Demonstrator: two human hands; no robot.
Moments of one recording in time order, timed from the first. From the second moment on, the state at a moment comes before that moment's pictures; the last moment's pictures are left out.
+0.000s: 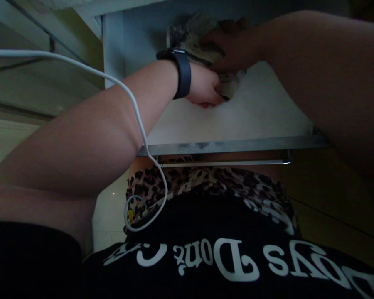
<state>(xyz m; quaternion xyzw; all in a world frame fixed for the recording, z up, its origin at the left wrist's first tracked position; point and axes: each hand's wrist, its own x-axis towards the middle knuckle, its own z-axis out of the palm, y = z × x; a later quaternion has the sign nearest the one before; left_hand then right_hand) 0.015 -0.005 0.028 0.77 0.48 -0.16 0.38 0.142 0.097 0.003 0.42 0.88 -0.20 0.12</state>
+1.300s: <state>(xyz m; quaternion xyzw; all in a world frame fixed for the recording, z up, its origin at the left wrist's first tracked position) 0.015 -0.004 0.027 0.78 0.48 -0.18 0.36 0.146 0.086 0.009 0.43 0.88 -0.18 0.13</state>
